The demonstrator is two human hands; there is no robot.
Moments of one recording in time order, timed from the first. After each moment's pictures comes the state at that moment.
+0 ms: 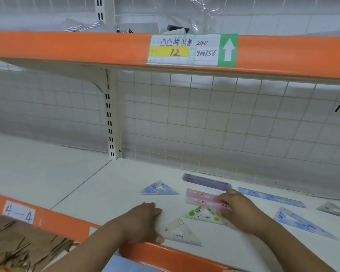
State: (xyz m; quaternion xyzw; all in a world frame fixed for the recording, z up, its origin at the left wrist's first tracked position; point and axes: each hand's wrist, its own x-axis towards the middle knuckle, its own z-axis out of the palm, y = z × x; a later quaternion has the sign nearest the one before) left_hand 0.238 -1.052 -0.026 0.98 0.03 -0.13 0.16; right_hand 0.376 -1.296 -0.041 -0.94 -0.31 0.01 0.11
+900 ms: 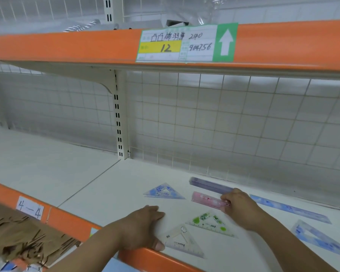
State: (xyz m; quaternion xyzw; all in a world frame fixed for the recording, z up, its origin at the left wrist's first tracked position) left_hand 0.242 -1.041 -0.039 0.96 0.07 -0.14 0.22; right_hand 0.418 -1.279 -0.048 -0.94 -0.31 0.03 0.11
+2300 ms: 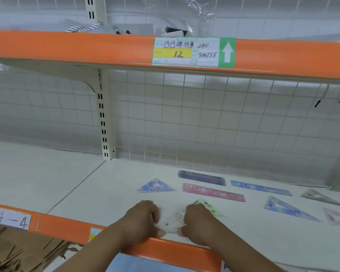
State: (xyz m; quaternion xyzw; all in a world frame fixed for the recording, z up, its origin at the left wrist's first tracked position) left_hand 0.236 -1.042 -0.045 0.97 0.06 -0.06 0.24; right_hand 0.281 -1.206 -0.025 -0.96 -0.21 0.16 0.11
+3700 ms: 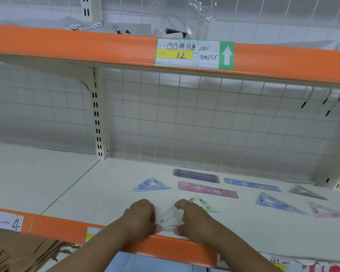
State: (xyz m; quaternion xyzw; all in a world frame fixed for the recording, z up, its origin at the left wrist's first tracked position) left_hand 0.238 -1.050 -0.041 0.99 0.04 -0.06 0.15; right_hand 0.276 -1.214 -0.032 -0.94 -0.22 0.17 0.22
